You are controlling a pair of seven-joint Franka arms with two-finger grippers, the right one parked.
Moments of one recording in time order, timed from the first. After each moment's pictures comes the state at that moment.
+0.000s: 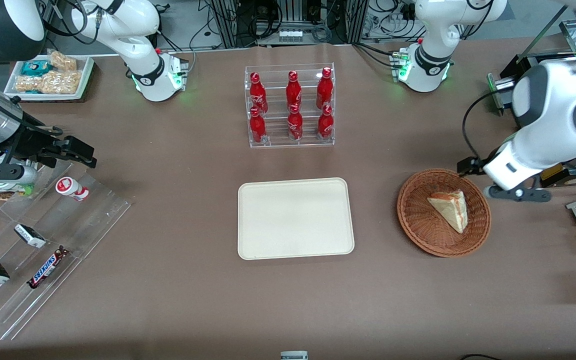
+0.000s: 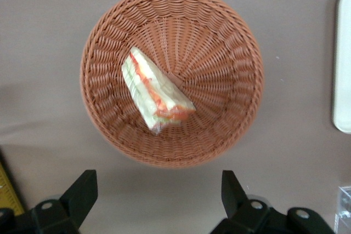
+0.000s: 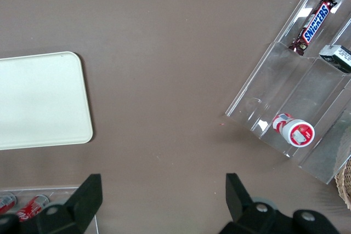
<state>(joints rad) -0.06 0.08 -0.01 -2.02 0.02 1.99 0.03</state>
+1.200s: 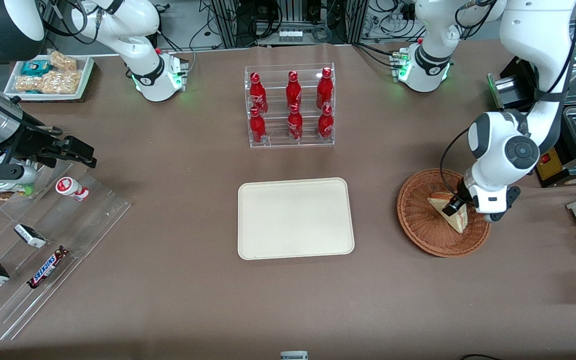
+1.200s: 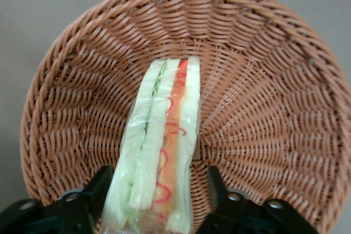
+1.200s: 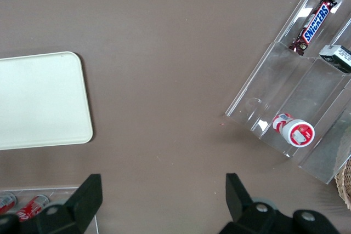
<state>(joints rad) -0.06 0.28 0.01 -2.22 0.02 2.48 -0.86</state>
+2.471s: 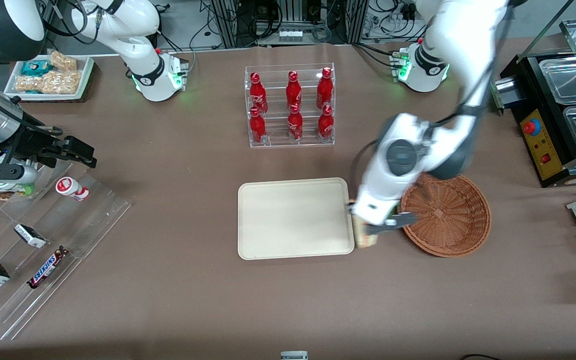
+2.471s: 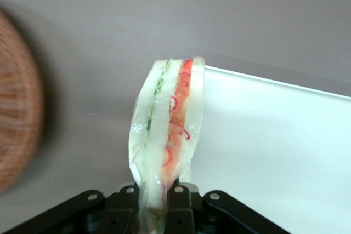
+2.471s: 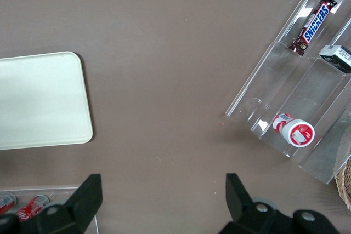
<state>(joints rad) -0.50 0.53 -0.07 -1.61 0.03 2.18 -0.82</state>
